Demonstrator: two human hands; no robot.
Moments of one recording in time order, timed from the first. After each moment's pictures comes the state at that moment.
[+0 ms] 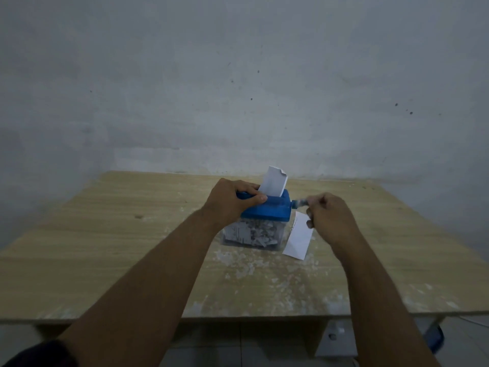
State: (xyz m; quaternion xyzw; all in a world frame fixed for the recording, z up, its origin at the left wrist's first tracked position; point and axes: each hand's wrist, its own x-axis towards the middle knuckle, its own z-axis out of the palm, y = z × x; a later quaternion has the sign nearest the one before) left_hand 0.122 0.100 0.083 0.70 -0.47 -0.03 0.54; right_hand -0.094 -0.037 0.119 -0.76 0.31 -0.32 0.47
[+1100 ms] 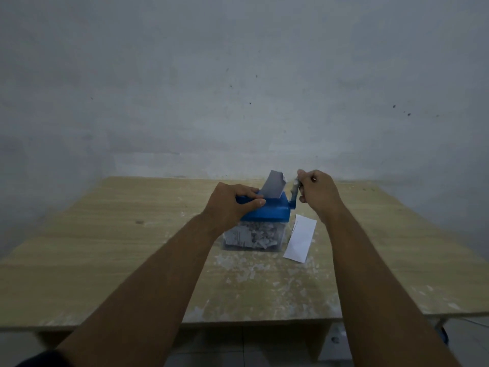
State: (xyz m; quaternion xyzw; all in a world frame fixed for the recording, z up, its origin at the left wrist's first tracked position) left_hand 0.121 0.104 0.084 0.69 -0.48 -0.01 0.54; right_hand -0.031 -0.080 0.140 -0.75 0.29 -0.36 0.47
